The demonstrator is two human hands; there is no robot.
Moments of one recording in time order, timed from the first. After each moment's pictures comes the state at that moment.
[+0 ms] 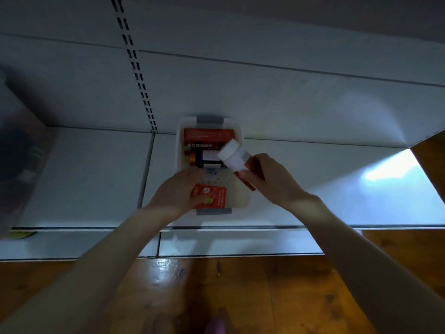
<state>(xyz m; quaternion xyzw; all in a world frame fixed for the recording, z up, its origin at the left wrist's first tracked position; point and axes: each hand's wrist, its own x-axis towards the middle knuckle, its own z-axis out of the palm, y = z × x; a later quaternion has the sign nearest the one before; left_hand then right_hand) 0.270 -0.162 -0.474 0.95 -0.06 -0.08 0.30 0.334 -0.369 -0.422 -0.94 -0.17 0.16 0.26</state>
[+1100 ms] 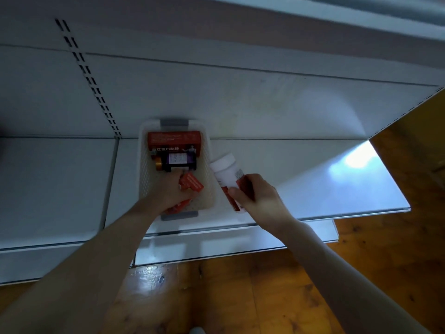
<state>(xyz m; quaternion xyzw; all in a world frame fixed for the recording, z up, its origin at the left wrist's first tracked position) 0.316 -0.205 -0.514 0.90 0.04 -0.12 0.42 0.290 -0.413 -0.403 -0.92 -0.06 0.15 0.37</state>
